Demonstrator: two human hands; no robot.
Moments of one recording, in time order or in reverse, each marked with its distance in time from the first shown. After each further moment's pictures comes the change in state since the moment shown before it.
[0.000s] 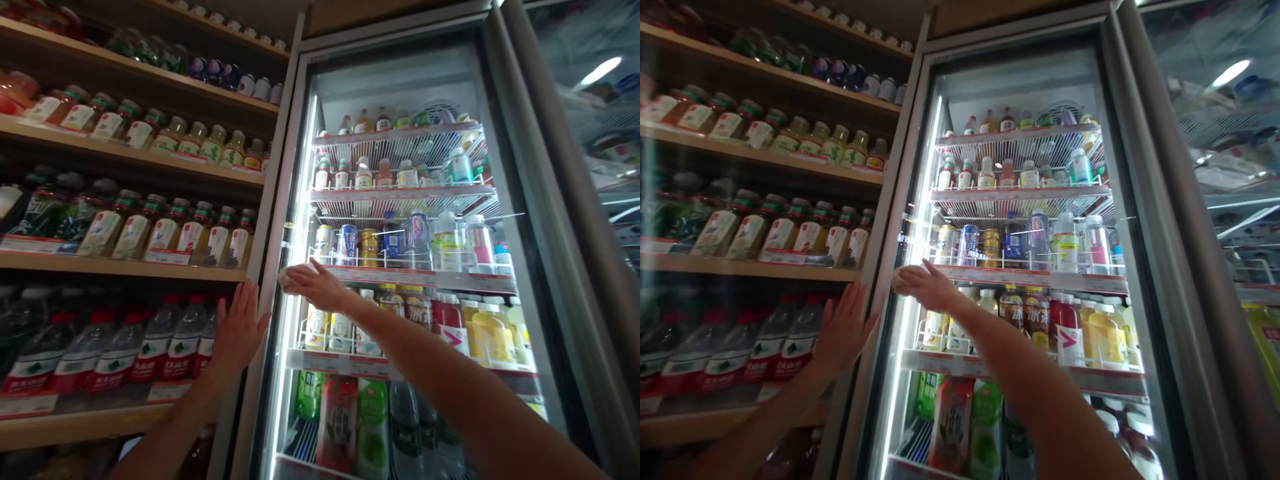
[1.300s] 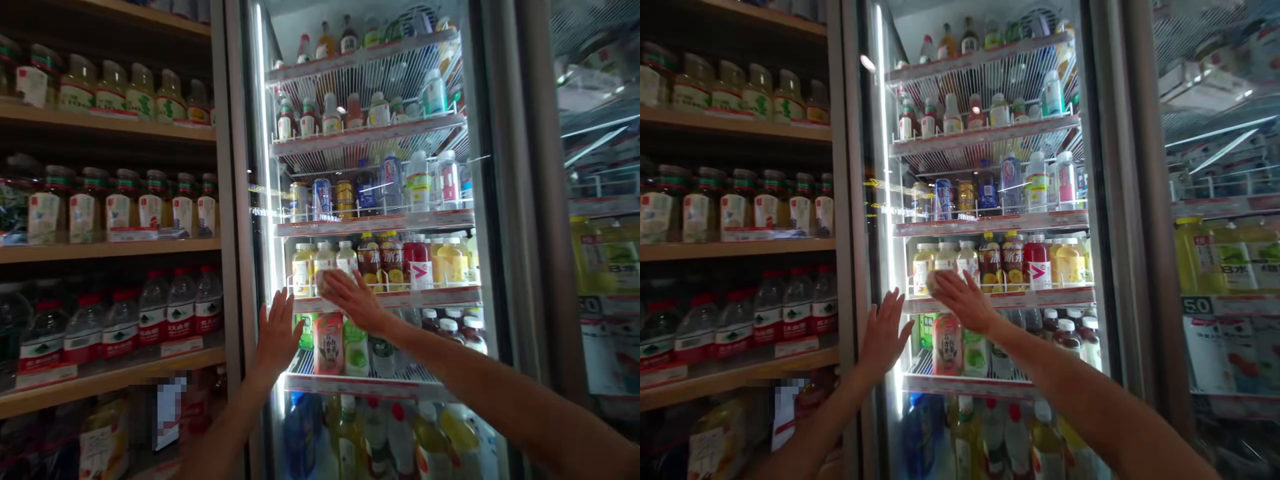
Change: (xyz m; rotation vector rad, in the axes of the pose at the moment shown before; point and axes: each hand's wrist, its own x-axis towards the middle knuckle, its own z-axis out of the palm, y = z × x) left_hand -0.097 0.087 0.001 -0.079 -0.215 0.214; right_hand -0.184 -0.070 0.006 -0.044 0.037 0.255
